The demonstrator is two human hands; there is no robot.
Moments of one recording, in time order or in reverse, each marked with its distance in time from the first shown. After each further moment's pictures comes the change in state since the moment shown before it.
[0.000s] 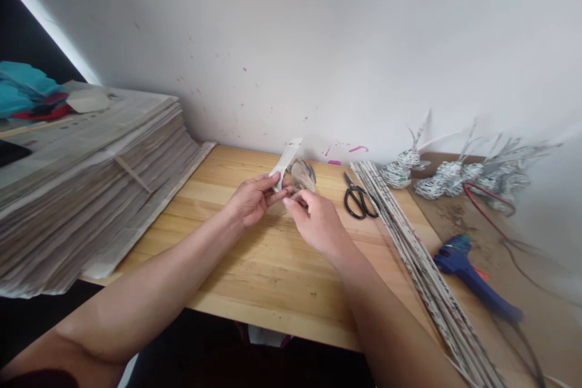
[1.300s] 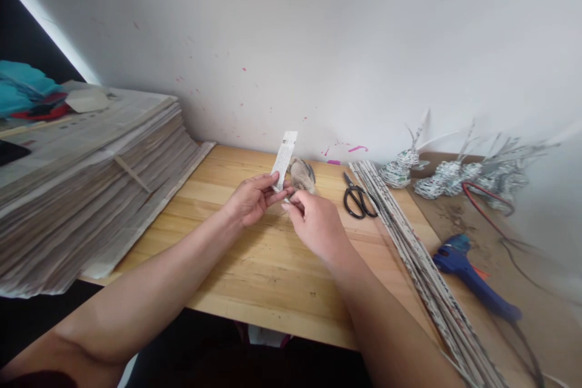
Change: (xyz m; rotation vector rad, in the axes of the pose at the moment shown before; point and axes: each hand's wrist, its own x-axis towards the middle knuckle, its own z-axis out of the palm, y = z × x) left_hand 0.001 0.001 -0.002 0.023 -0.019 0.002; right_hand -0.002 -0.005 -0.001 -0.189 0.051 -0.082
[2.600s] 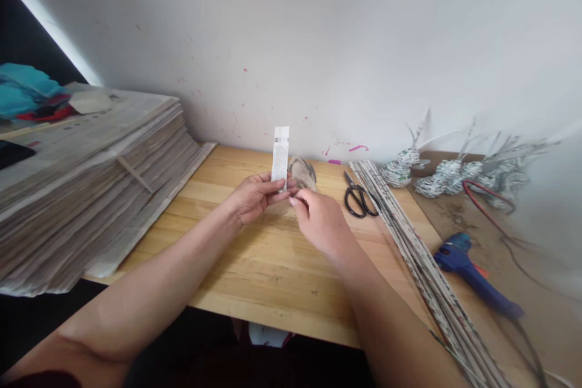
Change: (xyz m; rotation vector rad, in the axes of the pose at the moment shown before) left_hand -0.001 0.006 -0.001 0.067 -0.132 -0.052; right_hand 0.001 -0.001 -0.007 -0.052 -0.017 -0.001
